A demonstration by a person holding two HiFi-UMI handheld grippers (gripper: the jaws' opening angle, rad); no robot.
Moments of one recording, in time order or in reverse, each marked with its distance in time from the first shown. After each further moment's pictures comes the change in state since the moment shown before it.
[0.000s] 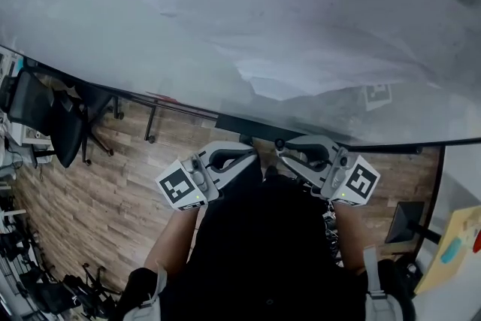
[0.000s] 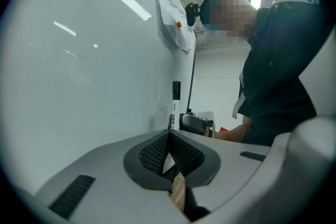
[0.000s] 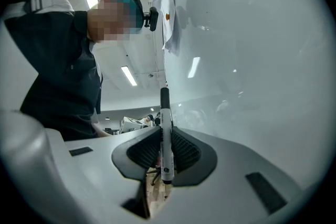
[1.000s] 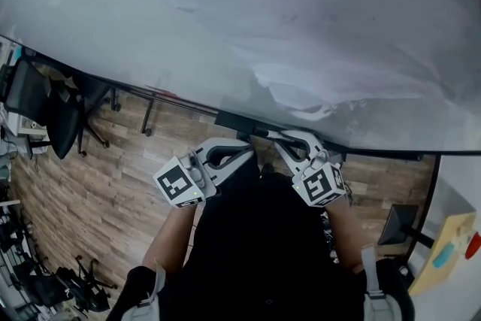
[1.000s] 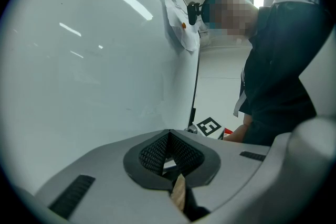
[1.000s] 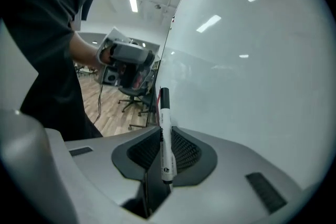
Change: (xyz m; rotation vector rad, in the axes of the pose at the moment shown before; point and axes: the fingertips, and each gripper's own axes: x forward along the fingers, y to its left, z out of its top) left arm -0.023 0.024 -0.008 -0.022 -0.012 0.045; right arm 0.017 -0.048 -0.128 -0.390 0.686 -0.266
